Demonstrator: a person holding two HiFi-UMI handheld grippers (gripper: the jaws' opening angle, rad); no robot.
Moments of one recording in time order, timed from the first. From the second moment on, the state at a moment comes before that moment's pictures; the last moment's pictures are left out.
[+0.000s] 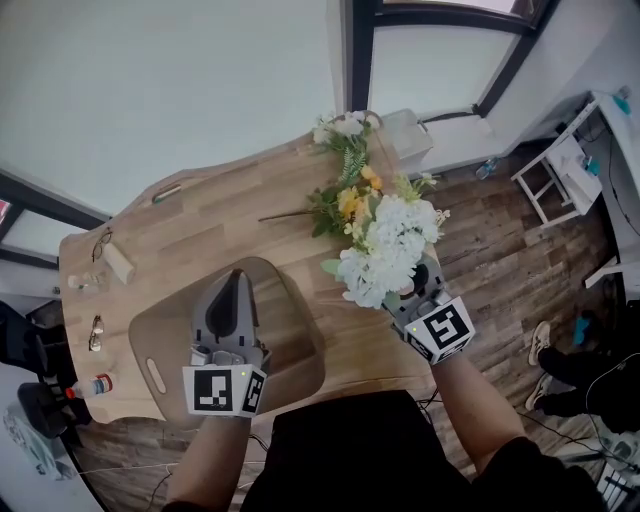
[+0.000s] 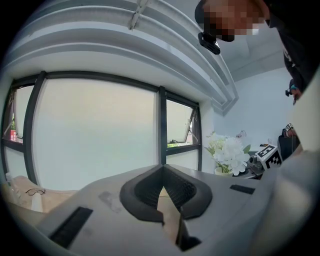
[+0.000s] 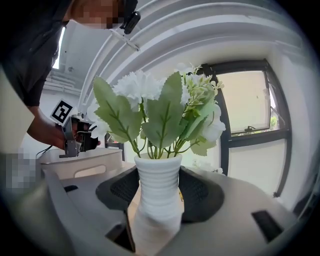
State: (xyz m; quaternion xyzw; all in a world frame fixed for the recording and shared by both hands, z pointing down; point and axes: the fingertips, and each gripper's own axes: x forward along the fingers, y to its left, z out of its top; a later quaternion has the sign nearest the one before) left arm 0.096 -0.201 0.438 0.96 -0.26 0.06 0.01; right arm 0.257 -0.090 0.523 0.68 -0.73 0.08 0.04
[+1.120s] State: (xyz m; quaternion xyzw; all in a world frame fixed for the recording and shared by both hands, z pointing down) left arm 0.090 -0.204 0.446 0.96 -0.28 0.07 0.02; right arm 0.248 -0.104 0.566 0.66 -0.75 0.06 0.04
